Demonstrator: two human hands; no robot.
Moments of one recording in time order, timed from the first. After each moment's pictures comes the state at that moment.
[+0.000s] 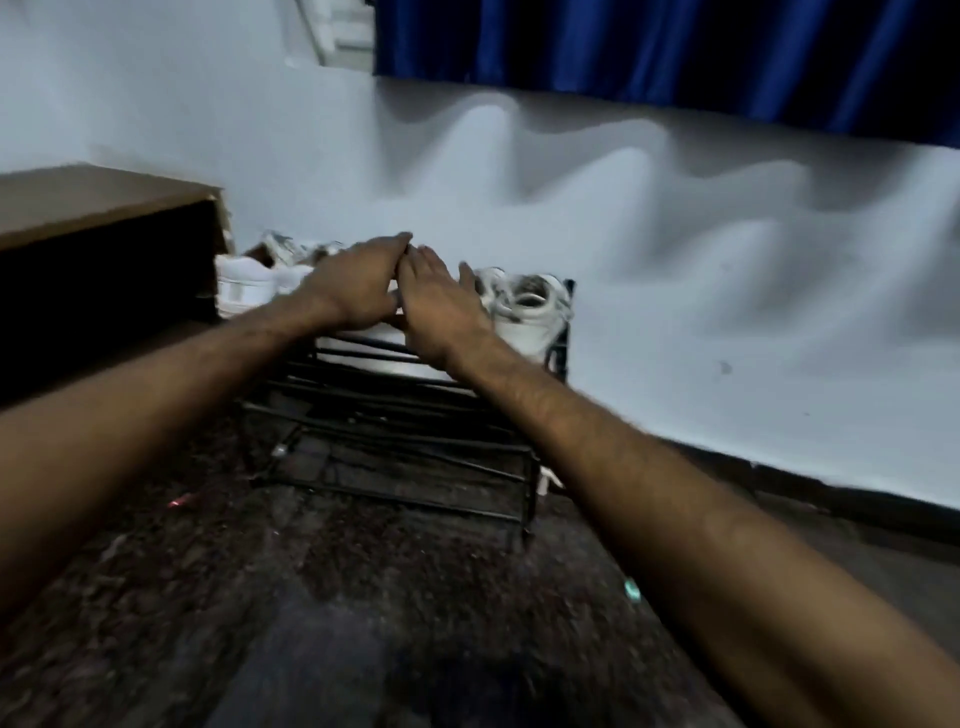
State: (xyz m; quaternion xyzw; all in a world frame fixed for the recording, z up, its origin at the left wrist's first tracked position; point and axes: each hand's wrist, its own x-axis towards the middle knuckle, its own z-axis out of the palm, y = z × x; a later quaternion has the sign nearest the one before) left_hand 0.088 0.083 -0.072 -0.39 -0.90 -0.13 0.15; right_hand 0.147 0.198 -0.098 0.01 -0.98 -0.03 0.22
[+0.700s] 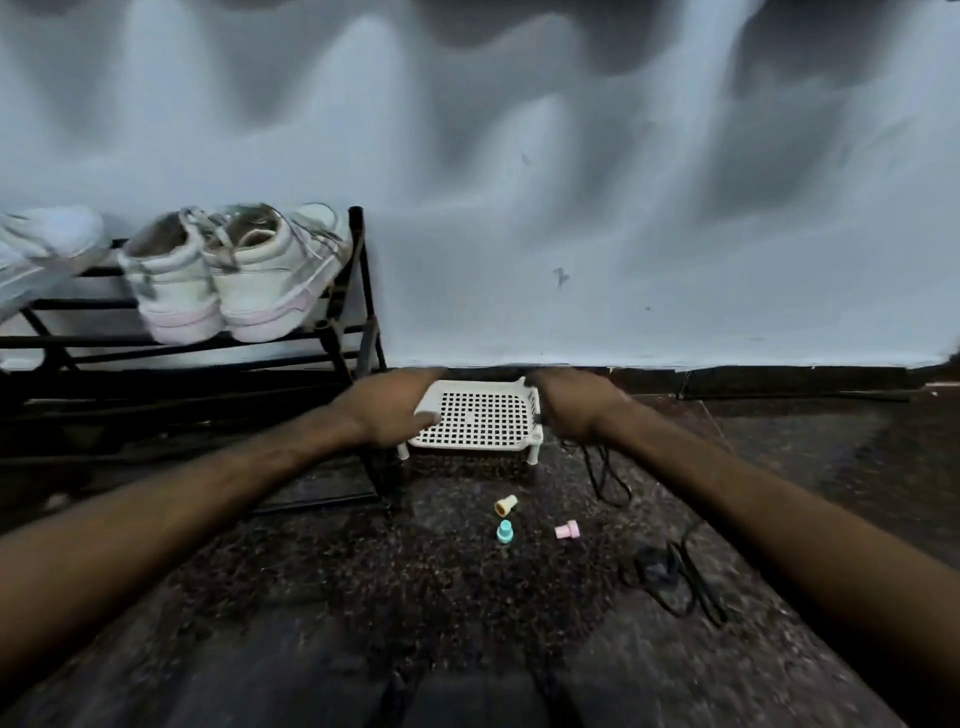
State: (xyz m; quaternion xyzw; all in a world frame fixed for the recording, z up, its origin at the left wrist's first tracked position) left_hand 0.204 0.340 -0.255 -0.57 -0.82 -0.06 -0.06; right_hand 0.374 0.531 -0.257 -0.20 -0.98 0.04 -0.04
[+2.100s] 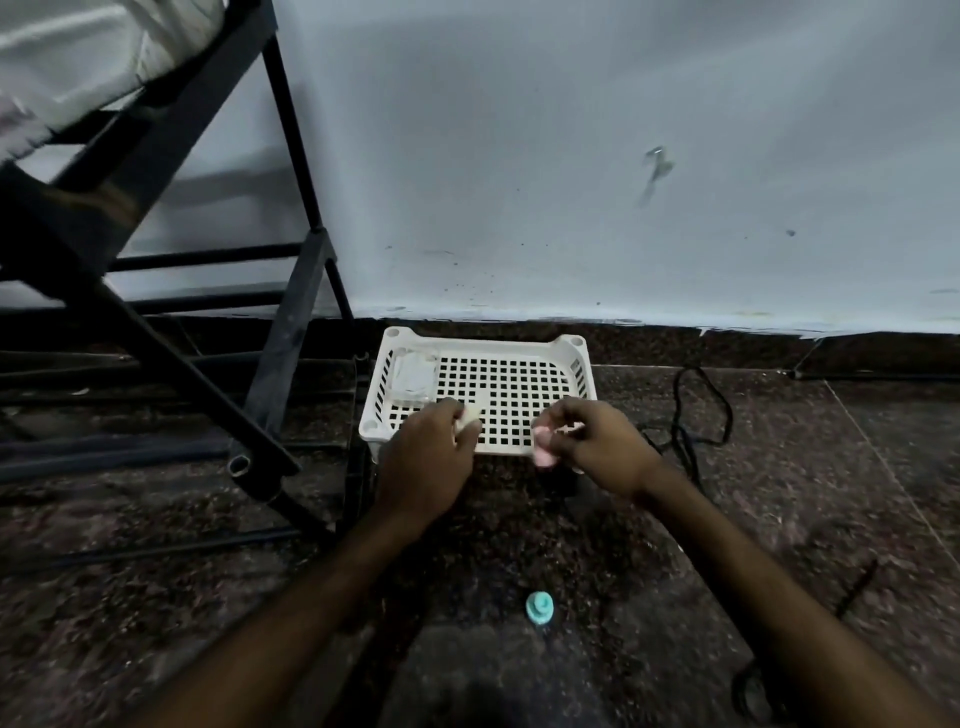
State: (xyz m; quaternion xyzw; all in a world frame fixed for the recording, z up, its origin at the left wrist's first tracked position) left_hand 0.152 0.460 -0.503 -0.35 -0.88 -0.31 -0.02; right_hand 0.282 0.616 -0.475 -0.27 -0.84 0.47 0.07
